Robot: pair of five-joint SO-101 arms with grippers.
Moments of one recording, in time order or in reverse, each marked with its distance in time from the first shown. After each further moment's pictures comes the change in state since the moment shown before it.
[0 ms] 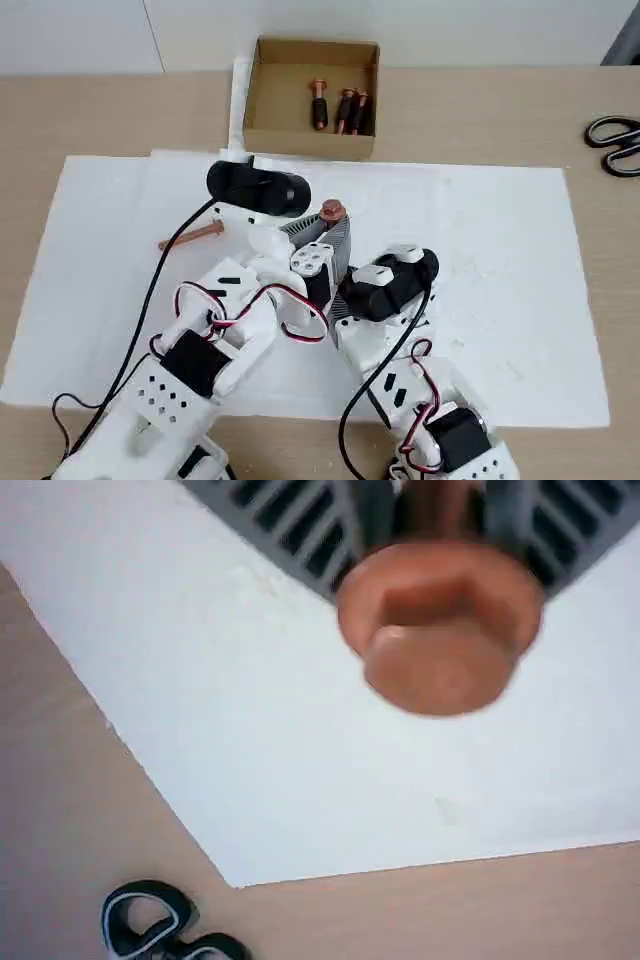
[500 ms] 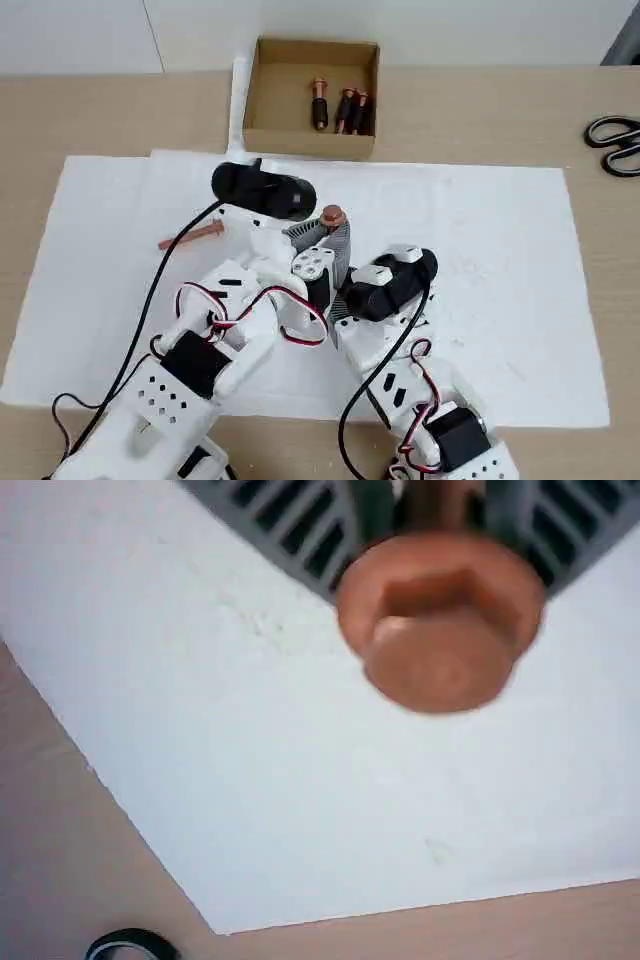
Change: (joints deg) left arm 0.3 0.0 0.0 2.3 -1.4; right arm 0.0 0.0 0.0 0.0 0.0
